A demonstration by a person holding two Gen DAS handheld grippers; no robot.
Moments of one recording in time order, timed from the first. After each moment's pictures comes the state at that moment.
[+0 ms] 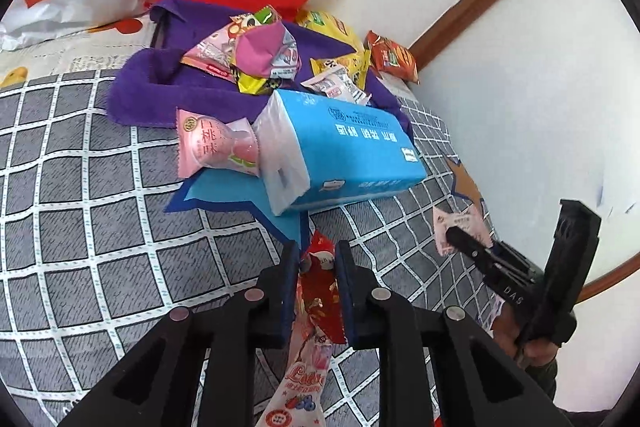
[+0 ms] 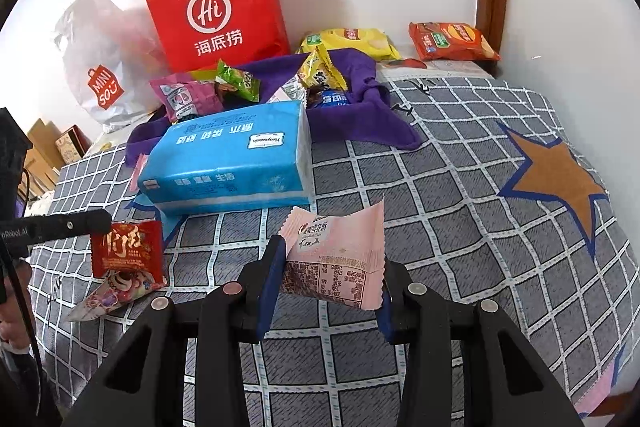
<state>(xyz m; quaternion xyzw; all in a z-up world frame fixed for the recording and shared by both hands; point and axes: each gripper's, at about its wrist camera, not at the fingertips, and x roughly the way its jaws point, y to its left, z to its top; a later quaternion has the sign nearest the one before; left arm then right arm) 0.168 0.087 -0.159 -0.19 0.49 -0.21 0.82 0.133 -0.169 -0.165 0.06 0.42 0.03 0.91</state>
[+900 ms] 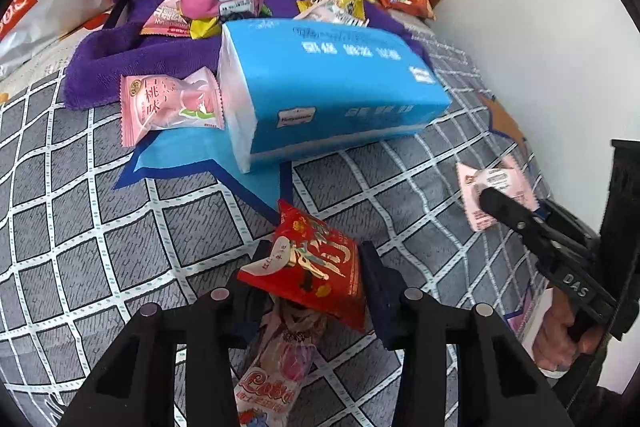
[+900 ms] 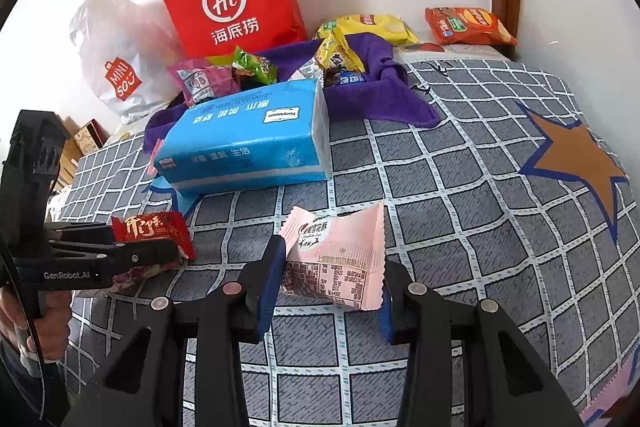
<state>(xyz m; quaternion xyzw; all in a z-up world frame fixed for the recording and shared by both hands) 0.173 0.020 -0.187 -0.08 0.55 -0.18 0.81 0.128 -0.171 -0.176 0.08 0.43 0.06 0.90</state>
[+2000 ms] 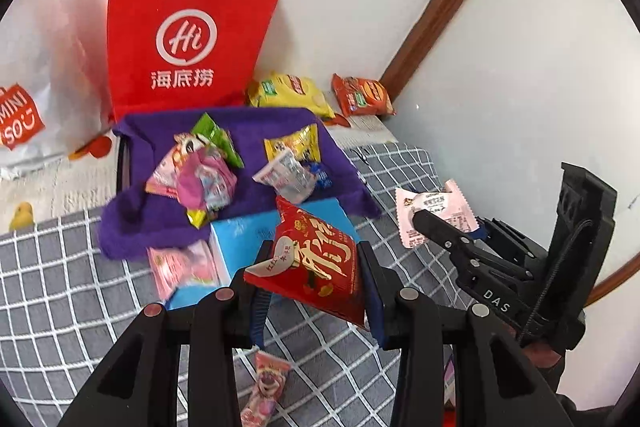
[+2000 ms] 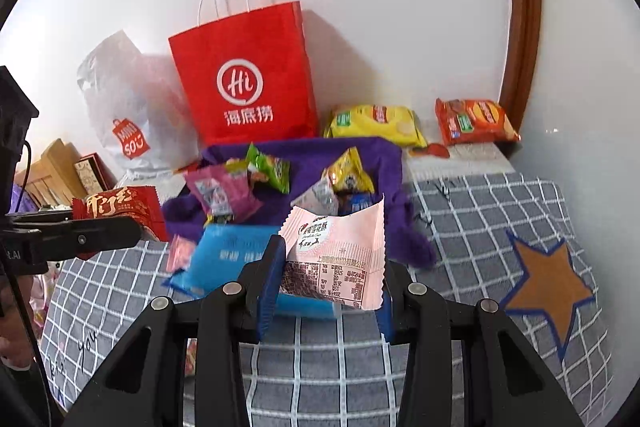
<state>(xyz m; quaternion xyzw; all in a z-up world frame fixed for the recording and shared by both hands) 0.216 0.034 -0.047 -0.11 0.45 -0.21 0.86 0.189 -0.154 -0.067 0.03 0.36 0.06 0.93</state>
